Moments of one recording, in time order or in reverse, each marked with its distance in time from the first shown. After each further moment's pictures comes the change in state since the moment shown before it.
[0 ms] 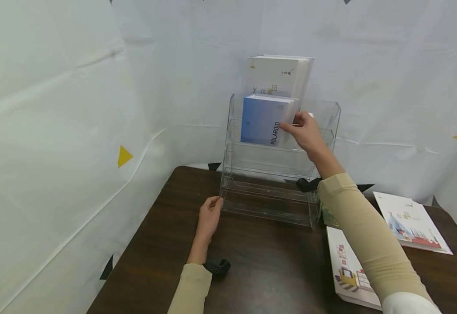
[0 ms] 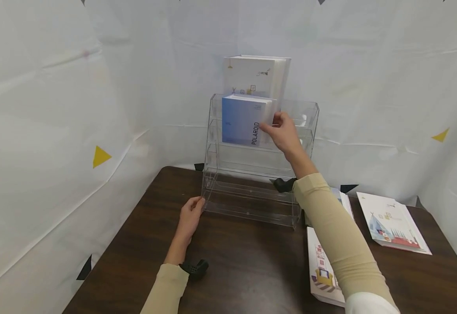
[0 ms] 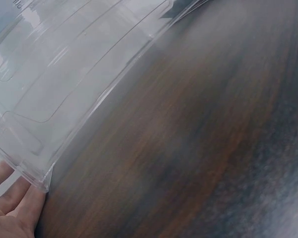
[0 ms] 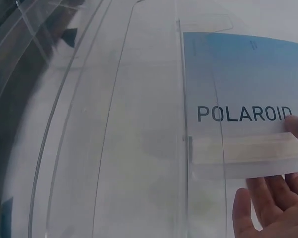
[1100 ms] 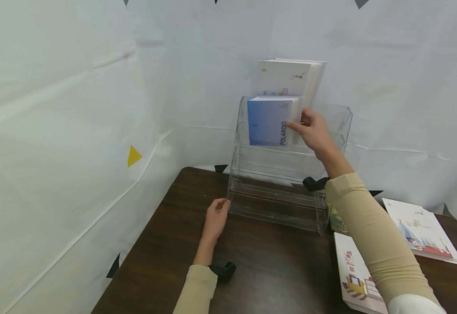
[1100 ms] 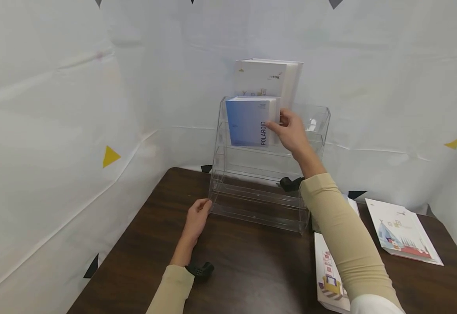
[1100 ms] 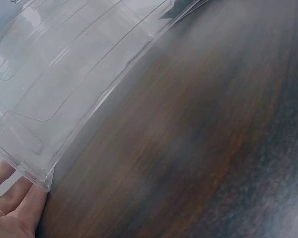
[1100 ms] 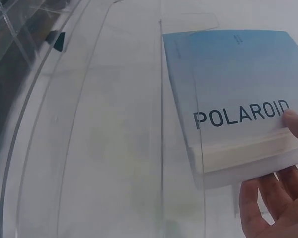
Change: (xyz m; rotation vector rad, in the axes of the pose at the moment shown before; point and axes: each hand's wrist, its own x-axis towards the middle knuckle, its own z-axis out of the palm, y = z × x) left_hand 0.000 -0.002 0.015 0.001 -0.010 0.022; right_hand 0.005 -0.006 -0.014 -0.041 -0.051 -0.072
